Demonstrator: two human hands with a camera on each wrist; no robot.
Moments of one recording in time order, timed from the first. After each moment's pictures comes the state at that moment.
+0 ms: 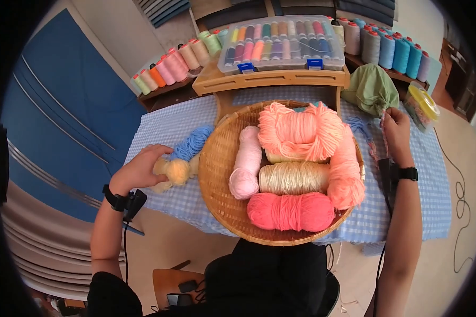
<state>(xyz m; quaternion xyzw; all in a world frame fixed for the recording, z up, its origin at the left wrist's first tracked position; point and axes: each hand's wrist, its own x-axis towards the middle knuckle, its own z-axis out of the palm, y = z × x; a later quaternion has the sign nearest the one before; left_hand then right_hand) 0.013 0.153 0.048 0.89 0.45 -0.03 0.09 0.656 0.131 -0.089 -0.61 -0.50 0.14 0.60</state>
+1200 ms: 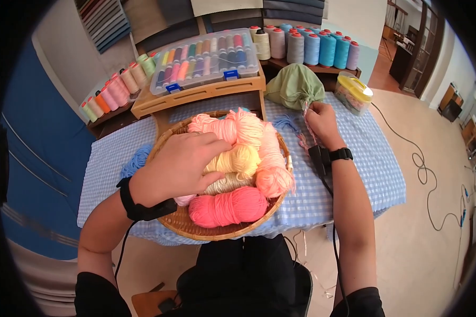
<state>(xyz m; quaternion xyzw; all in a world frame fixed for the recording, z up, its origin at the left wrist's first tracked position) 0.256 0.115 0.062 0.98 0.16 0.10 0.03 0.632 0.120 -0.071 -0.66 -0.51 0.11 0.54</state>
